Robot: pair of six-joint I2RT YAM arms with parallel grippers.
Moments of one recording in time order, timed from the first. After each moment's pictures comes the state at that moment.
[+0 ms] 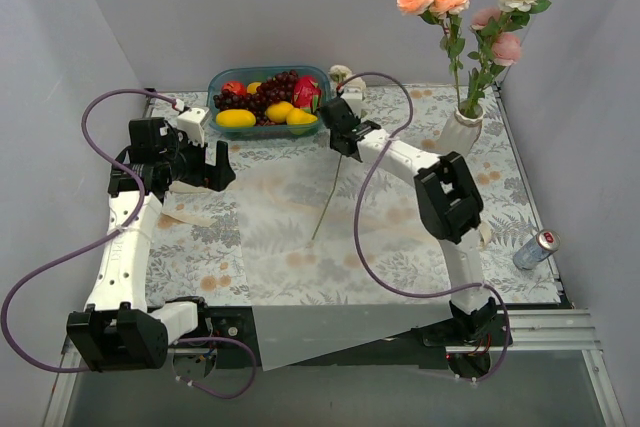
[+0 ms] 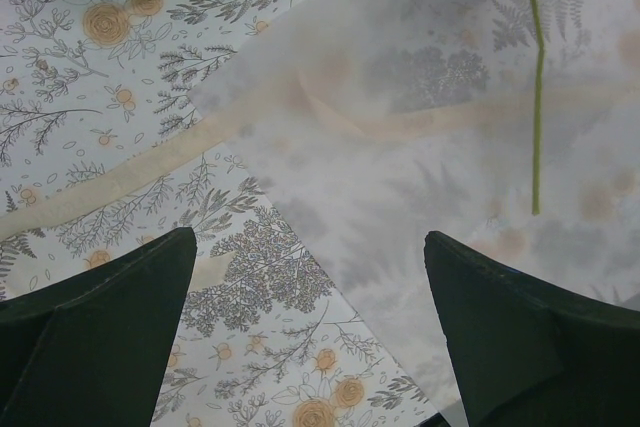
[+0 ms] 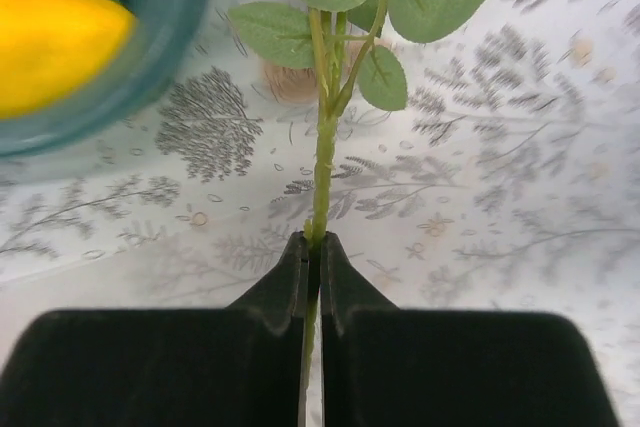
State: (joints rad) left arm 0.05 1.14 1.17 -0.76 0.47 0.21; right arm 0.66 2.21 1.76 -0.40 0.52 0.54
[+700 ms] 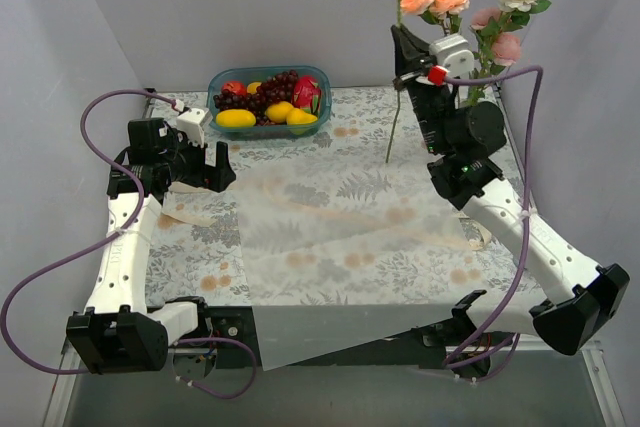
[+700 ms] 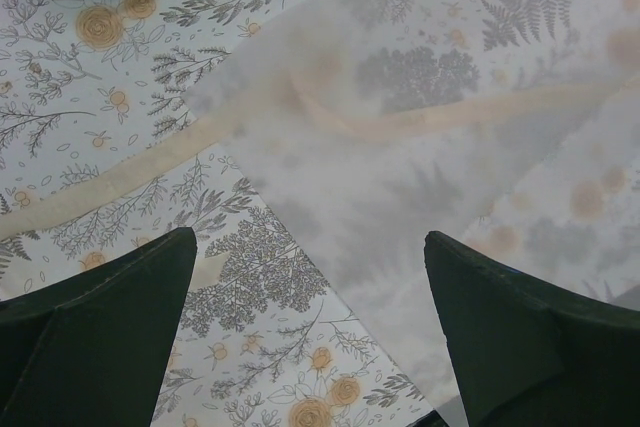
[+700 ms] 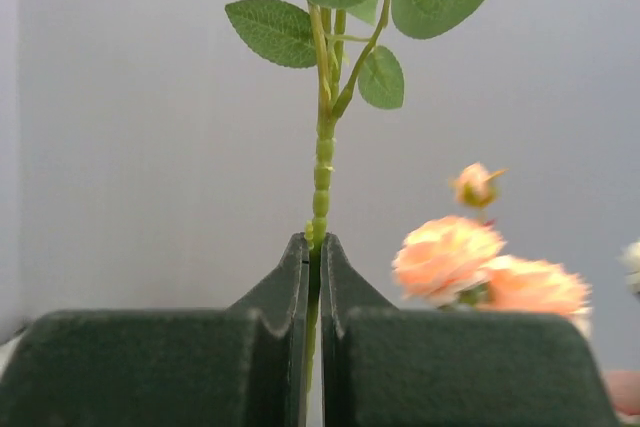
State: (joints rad) left arm 0.05 1.13 1.17 -0.77 0.48 0.21; right arm 0.67 1.25 1.33 0.48 0.15 -0.27
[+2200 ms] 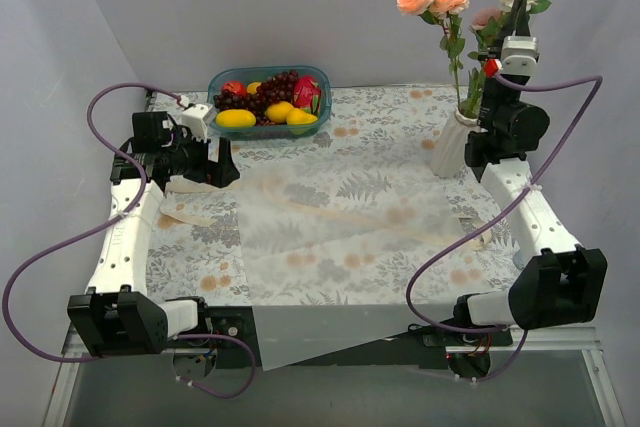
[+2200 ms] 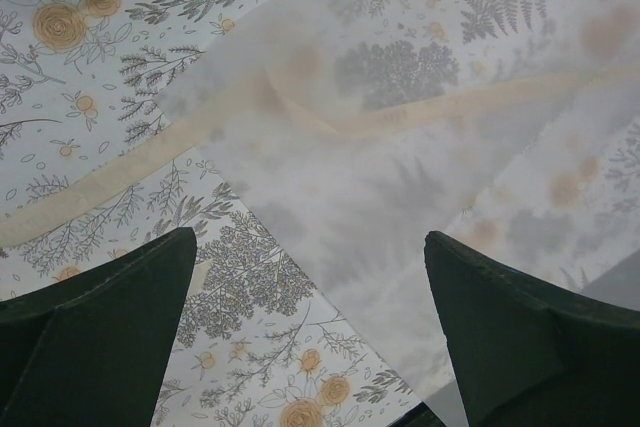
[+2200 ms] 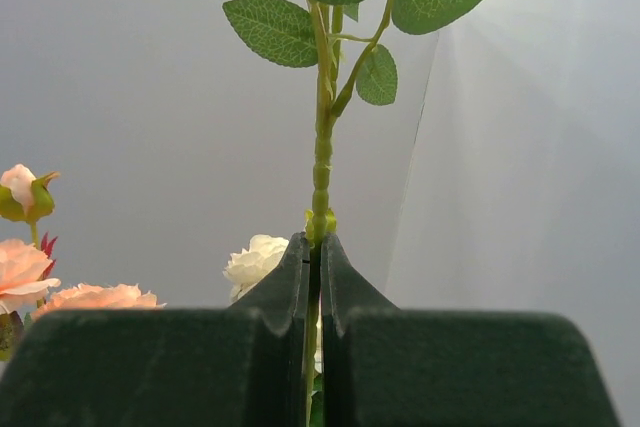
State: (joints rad) left arm 0.05 1.21 1.22 -0.80 0.54 0.22; right arm 0.17 1.34 1.20 1.11 0.14 -0.53
